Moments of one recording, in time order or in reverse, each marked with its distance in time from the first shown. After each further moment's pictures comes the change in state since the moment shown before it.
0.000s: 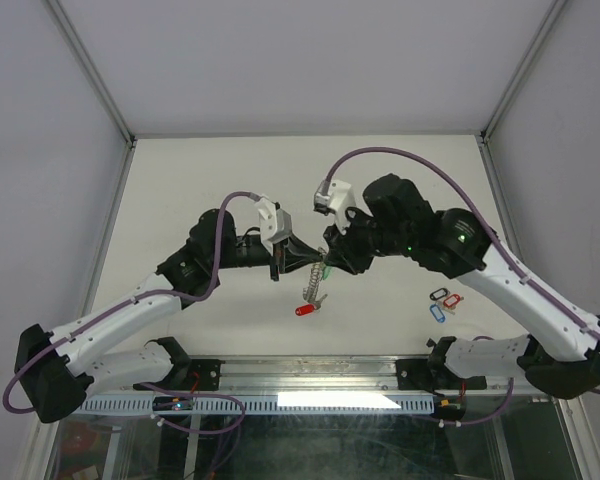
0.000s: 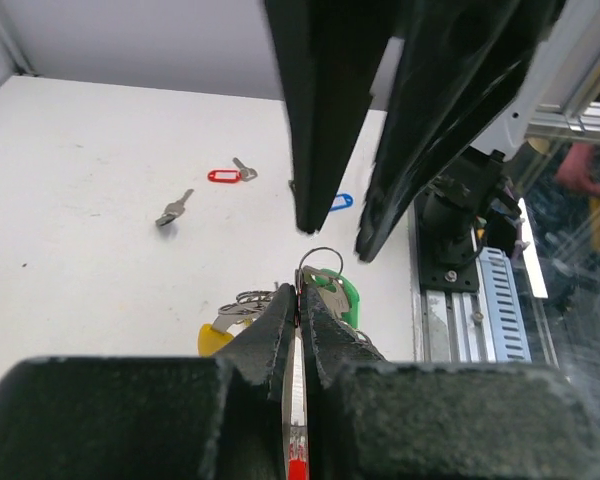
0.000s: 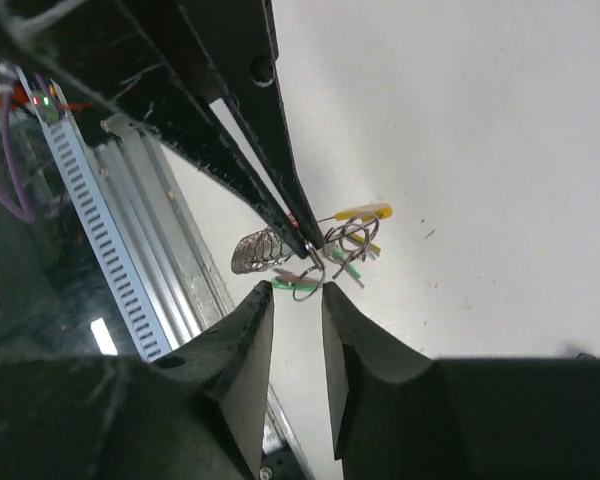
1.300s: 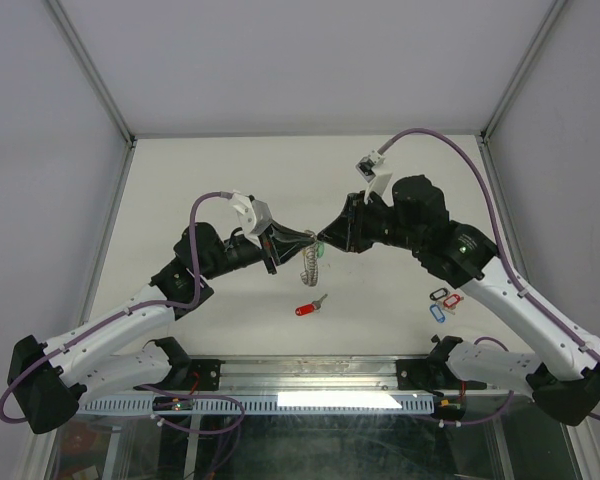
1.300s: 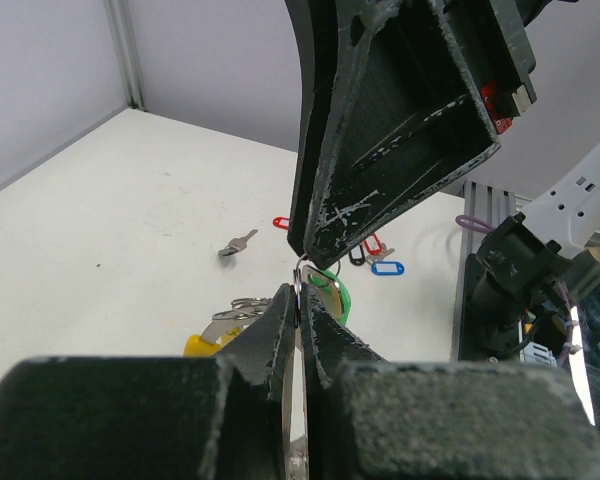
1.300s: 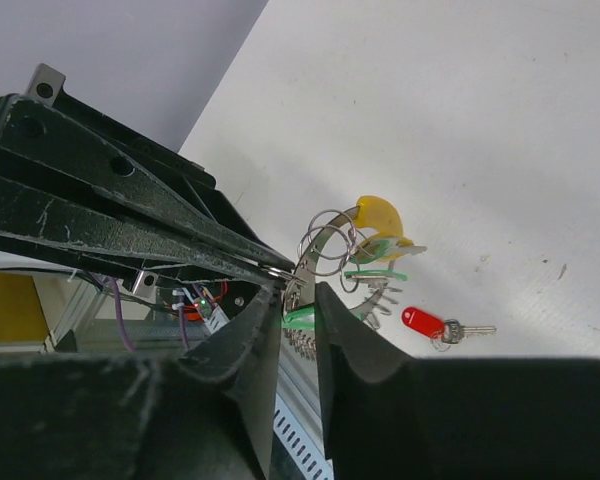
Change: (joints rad) left arm 0.000 -0.090 -0.107 0.201 -0.246 -0.149; right arm -0.182 -0.182 -0.328 0.499 -0.064 0.621
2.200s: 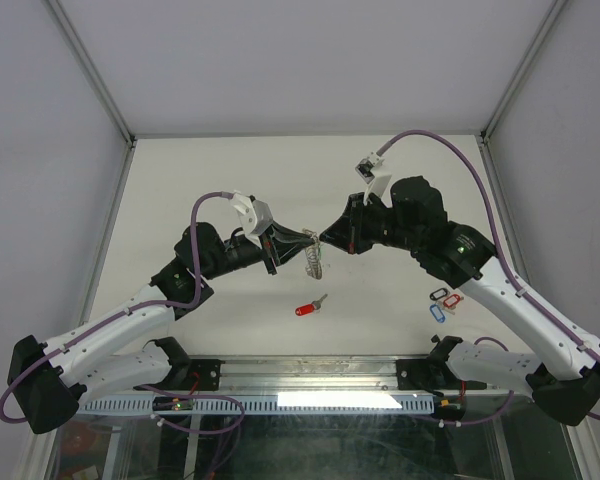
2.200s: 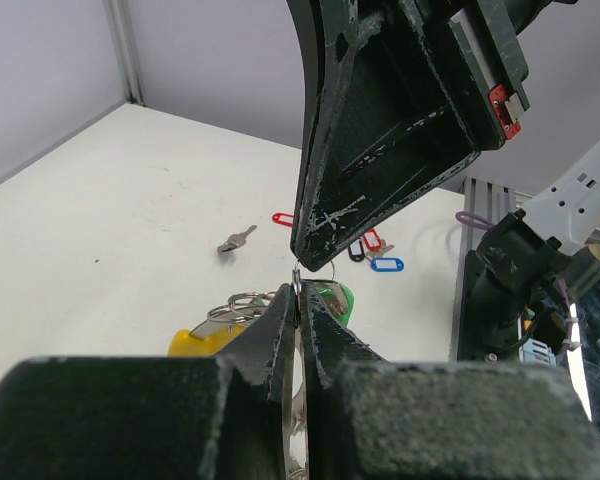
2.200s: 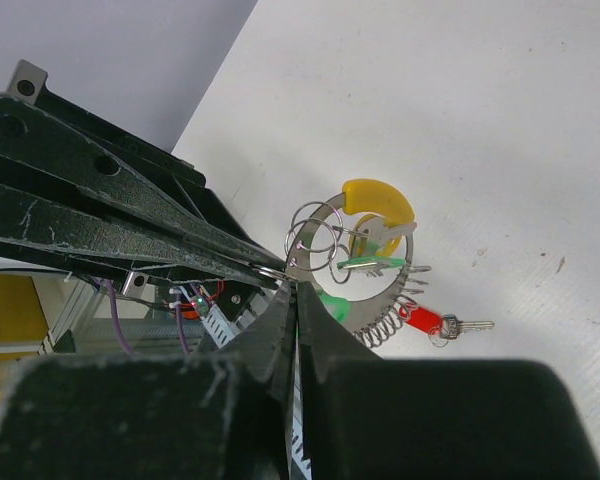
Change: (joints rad) left arm 0.000 0.000 0.000 -0.010 0.000 0.000; right arm 0.000 0.006 -0.016 0.001 0.001 0.005
